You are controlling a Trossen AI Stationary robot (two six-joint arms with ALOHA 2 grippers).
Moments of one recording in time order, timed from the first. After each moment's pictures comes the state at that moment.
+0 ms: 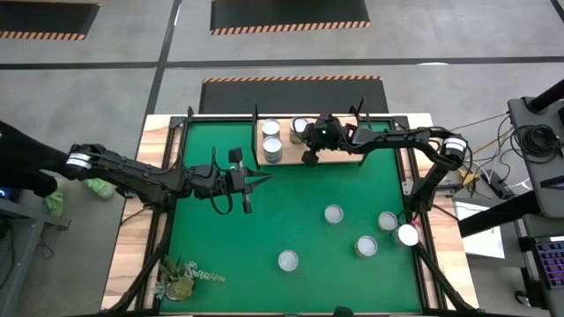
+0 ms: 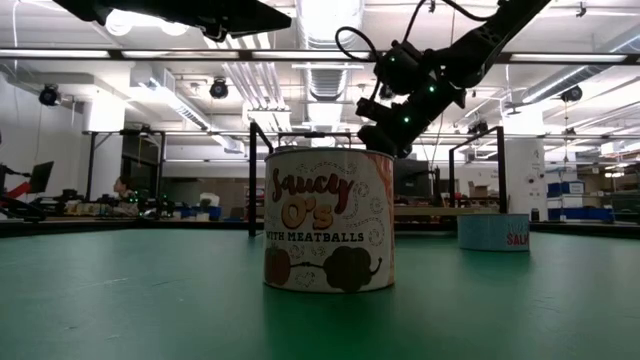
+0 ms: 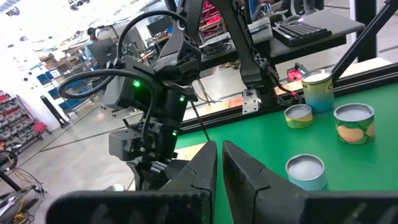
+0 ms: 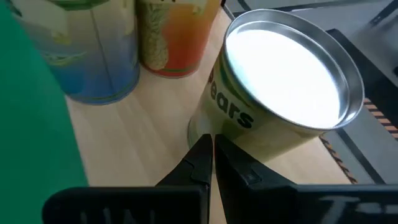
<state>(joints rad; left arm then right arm) -0.13 1.19 0.66 0.47 -0.38 0.35 -0.45 1.67 0.99 0.04 0.08 -0.18</state>
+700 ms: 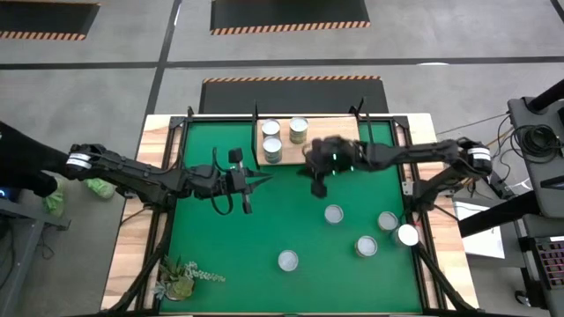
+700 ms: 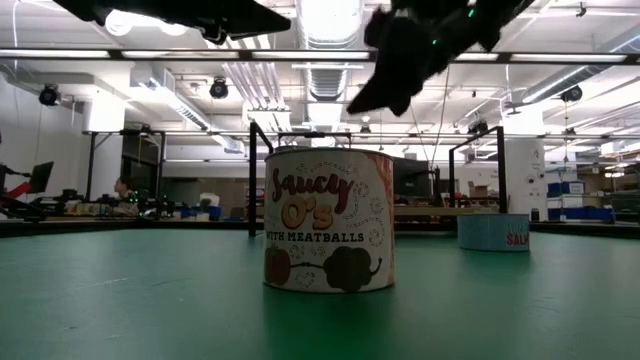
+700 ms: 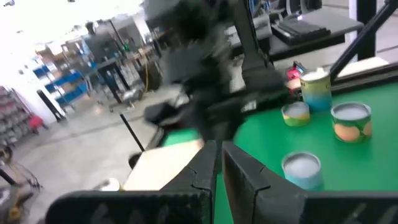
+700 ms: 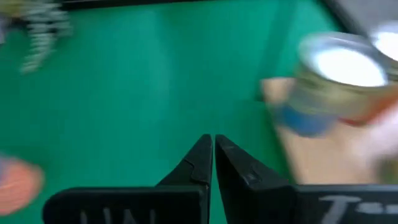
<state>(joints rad) -0.13 1.19 0.66 0.45 -0.38 0.32 -0.16 1.45 0.99 -0.12 -0.14 -0.03</state>
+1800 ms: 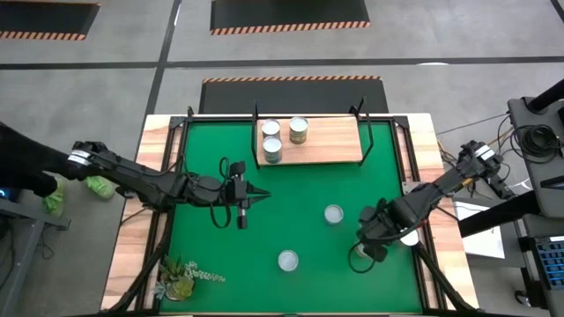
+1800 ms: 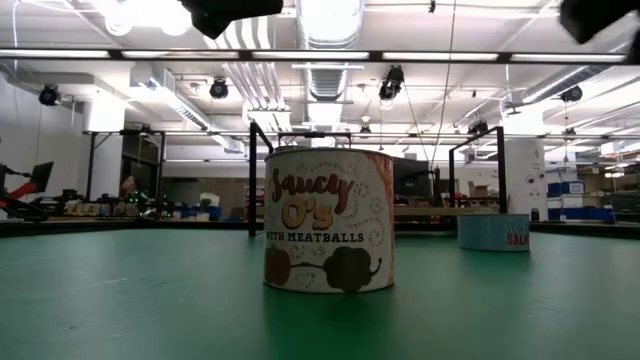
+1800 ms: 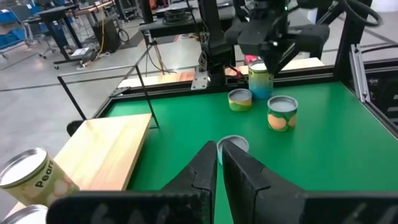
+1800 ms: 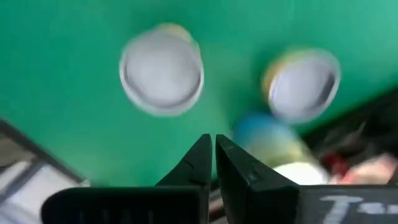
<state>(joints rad) -0.26 1.19 0.79 0.14 -0.38 0.05 0.56 1.39 1.13 -1.31 -0.17 1.18</state>
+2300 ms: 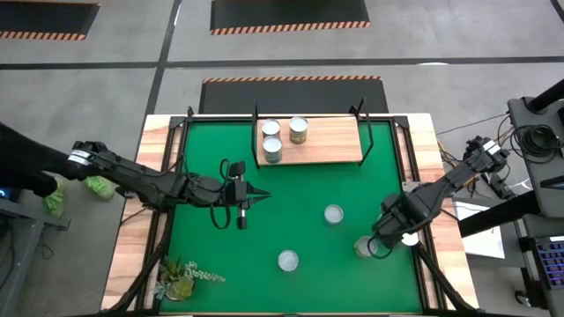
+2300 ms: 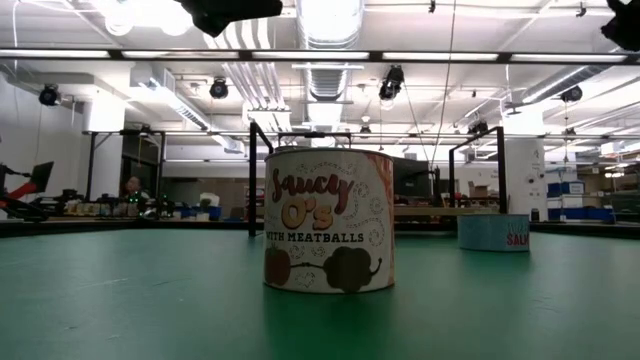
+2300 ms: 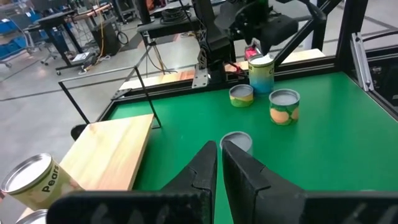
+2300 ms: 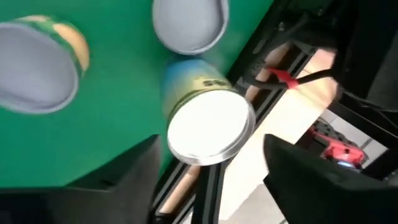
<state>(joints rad) -0.26 1.19 0.79 0.13 -0.38 0.10 0.59 1.28 1.07 -1.54 -0.26 1.61</state>
